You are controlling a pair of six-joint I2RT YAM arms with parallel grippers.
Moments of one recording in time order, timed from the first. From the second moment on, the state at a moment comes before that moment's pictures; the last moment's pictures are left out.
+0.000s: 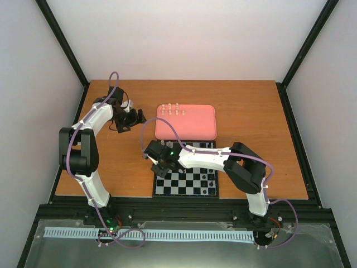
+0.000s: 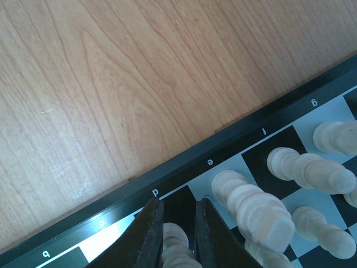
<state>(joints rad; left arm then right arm) -0.07 1.81 1.38 -0.82 0.37 -0.37 1.13 1.96 1.37 -0.52 0.08 0.07</state>
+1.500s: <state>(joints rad) -0.07 1.81 1.38 -0.81 0.37 -0.37 1.13 1.79 1.43 -0.67 0.07 0.05</state>
